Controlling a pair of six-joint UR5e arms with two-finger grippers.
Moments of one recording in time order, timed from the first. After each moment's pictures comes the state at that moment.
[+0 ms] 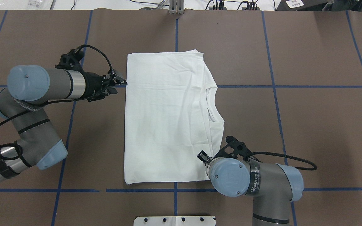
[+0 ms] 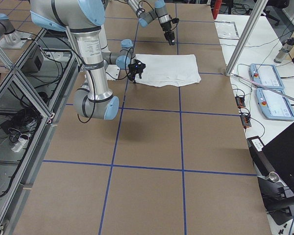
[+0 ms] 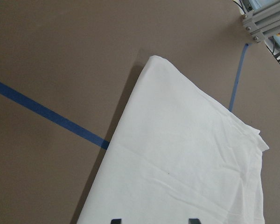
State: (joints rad) left arm -0.68 -1.95 -1.66 -2.40 -1.79 -1.77; right arm 0.20 -1.15 1.89 -1.55 1.50 2.16
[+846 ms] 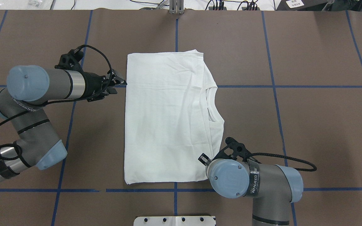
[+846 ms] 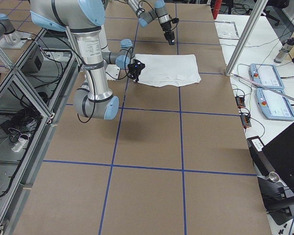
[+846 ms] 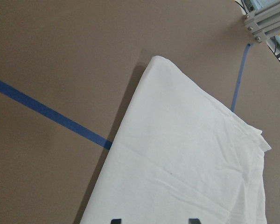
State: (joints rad) left arm -0.68 -1.94 -1.66 -2.40 -1.79 -1.77; right arm 0.19 -1.15 1.89 -1.56 1.51 2.16
